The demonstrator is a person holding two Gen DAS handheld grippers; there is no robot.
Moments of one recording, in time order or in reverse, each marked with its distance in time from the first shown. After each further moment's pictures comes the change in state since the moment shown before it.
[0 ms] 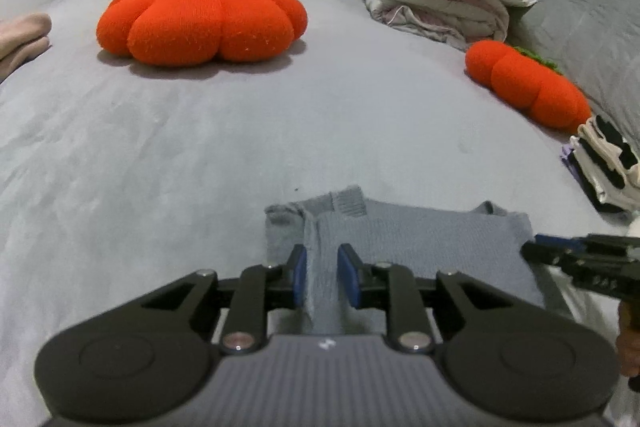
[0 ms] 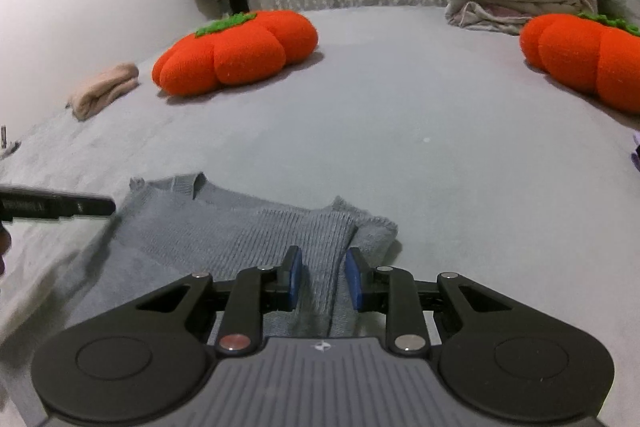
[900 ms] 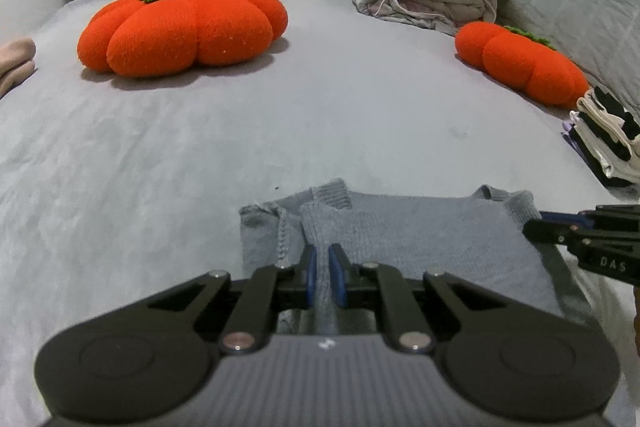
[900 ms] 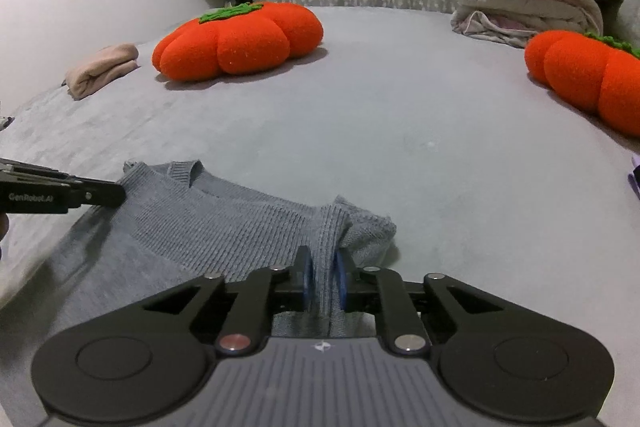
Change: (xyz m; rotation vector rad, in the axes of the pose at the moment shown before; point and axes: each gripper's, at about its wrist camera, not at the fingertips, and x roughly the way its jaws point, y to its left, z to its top) left arm 0.016 -0.019 -0.007 0.076 0.004 0.033; right arm 0.002 0.011 0.001 -0.070 -0.010 -0.041
